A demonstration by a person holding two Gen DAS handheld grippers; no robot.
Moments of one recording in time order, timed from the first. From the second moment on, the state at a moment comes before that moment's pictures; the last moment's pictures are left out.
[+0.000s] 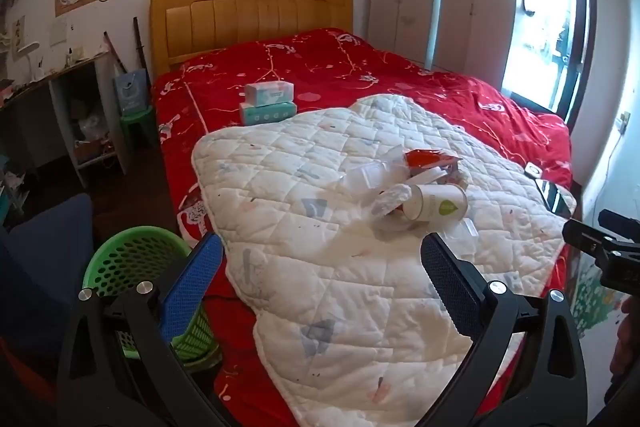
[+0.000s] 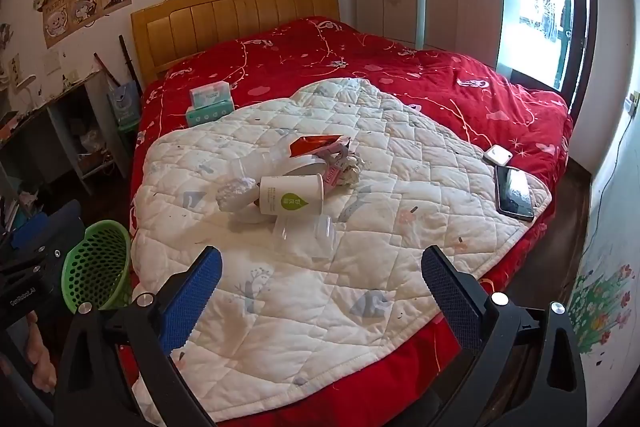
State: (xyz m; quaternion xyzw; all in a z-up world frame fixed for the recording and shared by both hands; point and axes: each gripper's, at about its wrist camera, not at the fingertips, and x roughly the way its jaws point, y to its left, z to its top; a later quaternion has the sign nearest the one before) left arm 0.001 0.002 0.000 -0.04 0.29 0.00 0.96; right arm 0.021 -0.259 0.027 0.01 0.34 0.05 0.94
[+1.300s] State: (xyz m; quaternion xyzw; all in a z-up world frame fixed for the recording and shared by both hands) left arm -0.003 0.017 -0.005 -0.05 0.29 0.05 0.95; right arm 0.023 -0.247 0.021 0.00 0.35 0.06 0.94
